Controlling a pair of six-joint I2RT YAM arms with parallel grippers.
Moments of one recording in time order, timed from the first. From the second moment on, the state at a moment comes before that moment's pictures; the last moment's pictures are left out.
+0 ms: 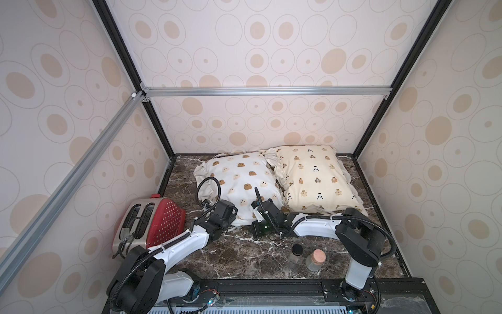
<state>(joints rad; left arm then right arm) -0.53 1.24 0.58 -0.23 -0.30 -1.20 0.93 1.80 0.99 -0.04 -0.23 0.59</state>
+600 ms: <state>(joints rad) -0.29 1.06 0.60 -0.36 -0.25 -0.97 0.92 1.80 1.03 -0.20 -0.16 0.61</state>
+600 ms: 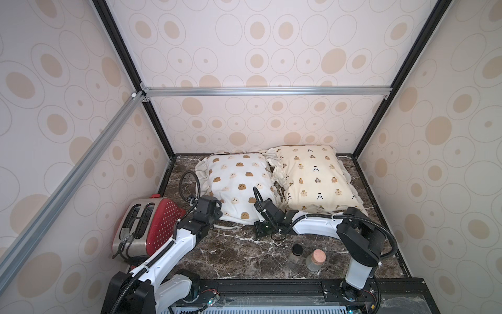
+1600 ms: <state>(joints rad) -0.14 0.97 0.76 -0.53 -0.39 -0.76 0.80 1.38 1.03 -0.49 0.06 0.53</state>
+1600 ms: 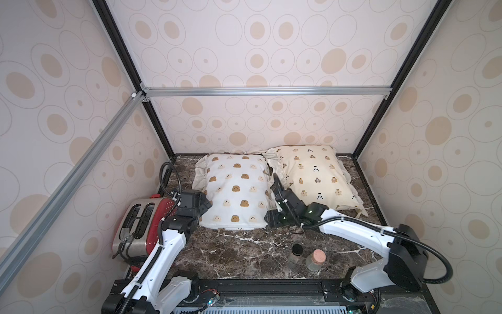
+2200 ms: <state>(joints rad) -0.14 1.29 0.52 0.17 -0.77 -0.19 0.02 1.21 0.48 0.09 0.54 0.16</state>
